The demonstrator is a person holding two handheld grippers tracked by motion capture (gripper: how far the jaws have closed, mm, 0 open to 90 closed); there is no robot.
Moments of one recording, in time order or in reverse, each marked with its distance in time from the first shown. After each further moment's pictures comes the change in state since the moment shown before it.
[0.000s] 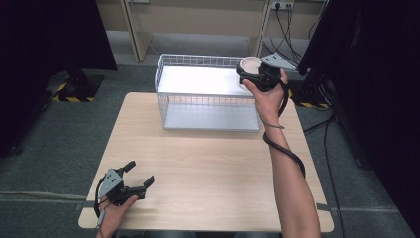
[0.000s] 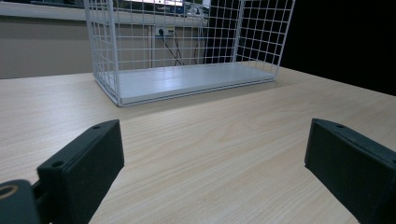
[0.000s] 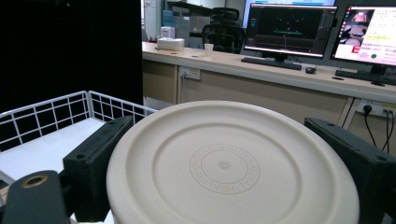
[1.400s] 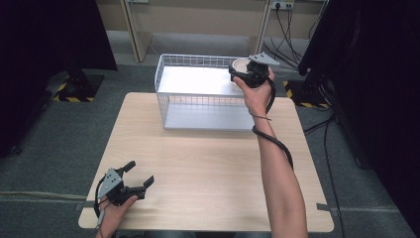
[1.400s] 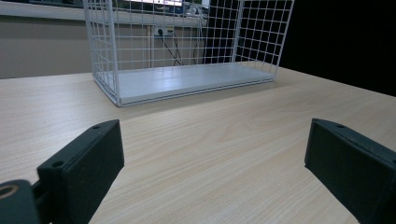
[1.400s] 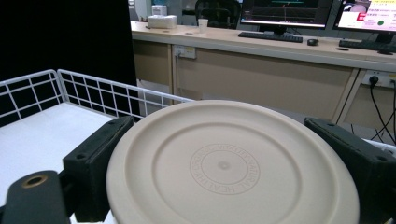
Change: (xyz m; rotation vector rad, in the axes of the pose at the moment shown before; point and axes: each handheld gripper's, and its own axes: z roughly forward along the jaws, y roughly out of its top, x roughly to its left) left arm 0.000 0.000 0.000 0.001 -0.004 0.001; right arm 0.000 -0.021 0.051 0.090 -0.026 0.044
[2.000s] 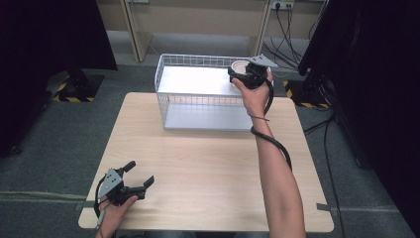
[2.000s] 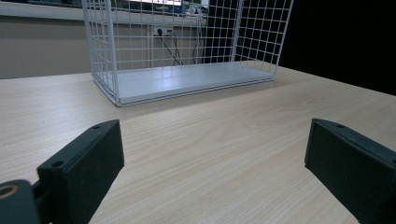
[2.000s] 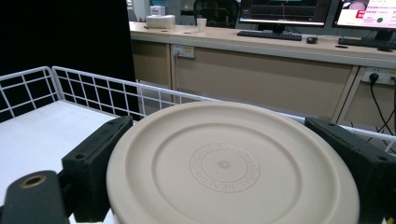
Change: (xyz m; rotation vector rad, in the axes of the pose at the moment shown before) left arm 0.000 0.000 0.000 0.003 -0.002 0.006; right arm 0.000 -0.008 0.006 -0.004 -0.004 0.013
